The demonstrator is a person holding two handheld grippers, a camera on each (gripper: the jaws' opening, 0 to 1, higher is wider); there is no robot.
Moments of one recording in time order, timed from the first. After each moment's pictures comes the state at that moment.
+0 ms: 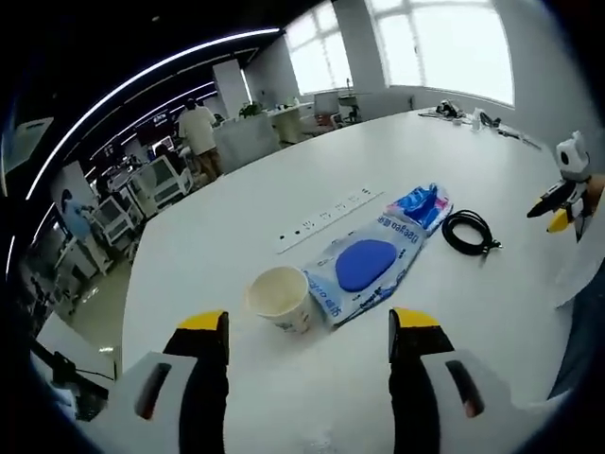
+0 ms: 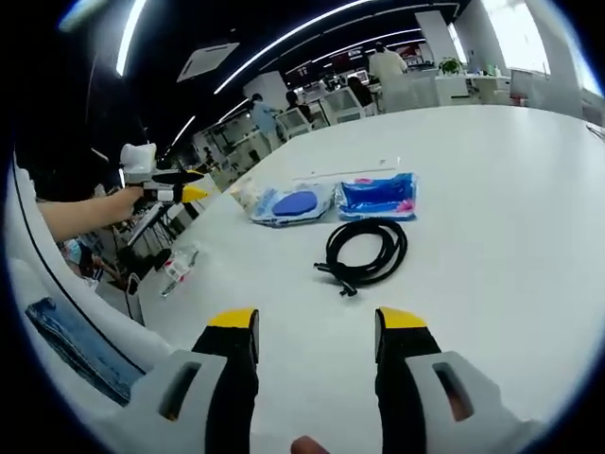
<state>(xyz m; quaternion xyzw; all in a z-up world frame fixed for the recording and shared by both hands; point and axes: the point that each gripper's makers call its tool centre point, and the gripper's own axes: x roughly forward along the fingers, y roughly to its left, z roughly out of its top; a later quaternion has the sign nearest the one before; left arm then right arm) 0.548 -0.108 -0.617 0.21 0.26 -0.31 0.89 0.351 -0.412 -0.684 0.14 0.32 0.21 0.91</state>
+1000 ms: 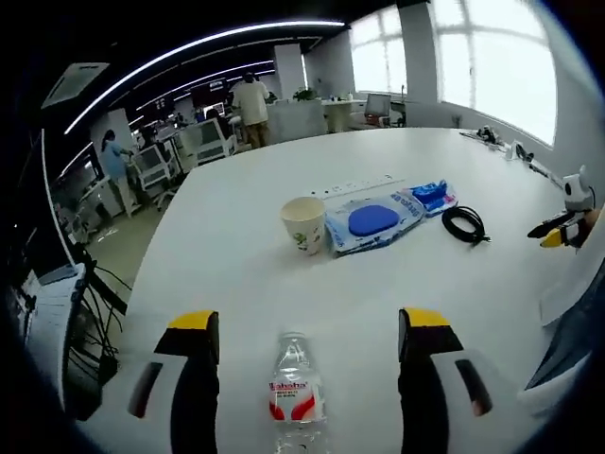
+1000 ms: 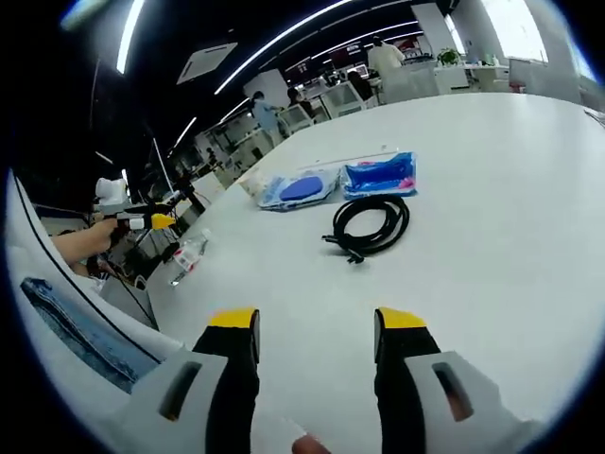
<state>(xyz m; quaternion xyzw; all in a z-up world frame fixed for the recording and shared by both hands) 0.461 -0.035 -0.629 0.12 0.30 -0.21 0.92 0.320 -0.416 -0.694 0.16 0.33 0.21 0.91</state>
